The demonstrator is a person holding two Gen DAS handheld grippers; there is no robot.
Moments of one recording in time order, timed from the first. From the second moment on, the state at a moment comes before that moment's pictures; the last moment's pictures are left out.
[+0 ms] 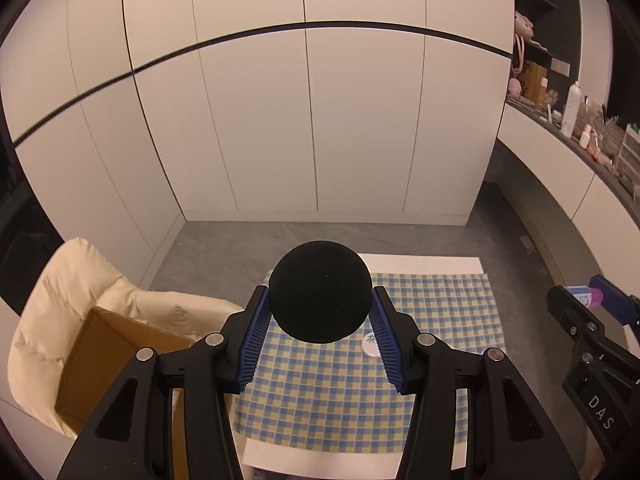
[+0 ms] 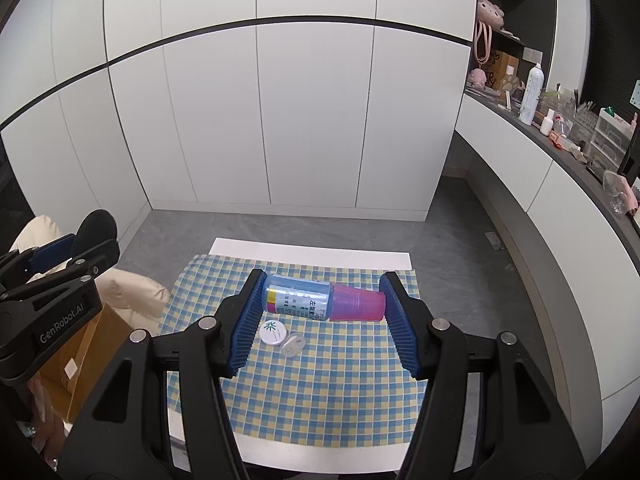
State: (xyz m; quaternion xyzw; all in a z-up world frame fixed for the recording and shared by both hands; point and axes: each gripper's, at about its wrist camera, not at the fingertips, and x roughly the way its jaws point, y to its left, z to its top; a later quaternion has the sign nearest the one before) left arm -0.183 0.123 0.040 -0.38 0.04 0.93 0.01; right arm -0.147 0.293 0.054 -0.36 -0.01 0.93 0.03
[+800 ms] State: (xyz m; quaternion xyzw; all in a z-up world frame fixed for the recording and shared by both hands) left arm -0.056 0.096 0.022 -0.36 0.05 0.93 -0.01; right arm -0.033 0.288 0.022 -0.37 0.02 0.93 -0.01
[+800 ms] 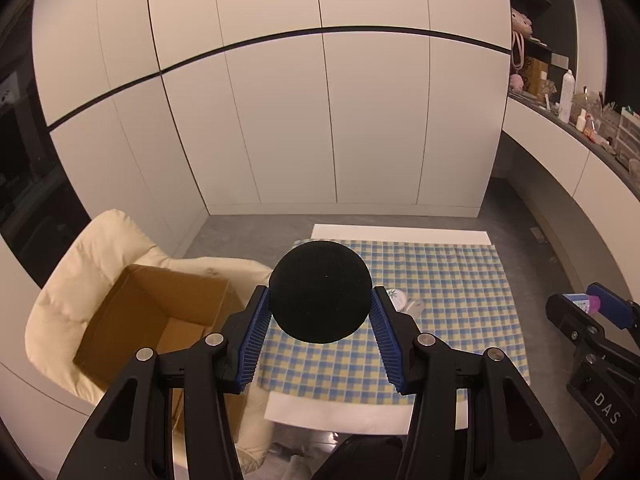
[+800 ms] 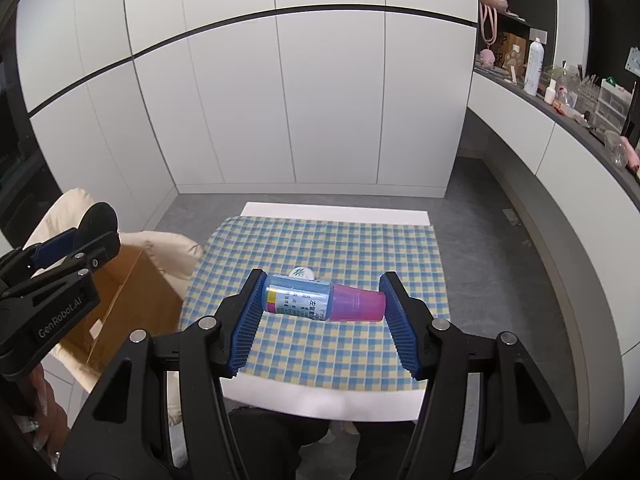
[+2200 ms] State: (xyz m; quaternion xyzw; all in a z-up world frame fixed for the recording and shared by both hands) left arm 0.085 0.070 -0.023 -0.37 0.08 0.93 -0.03; right arm 0.114 0.277 -0.032 -0.40 0.01 0.92 -0.03
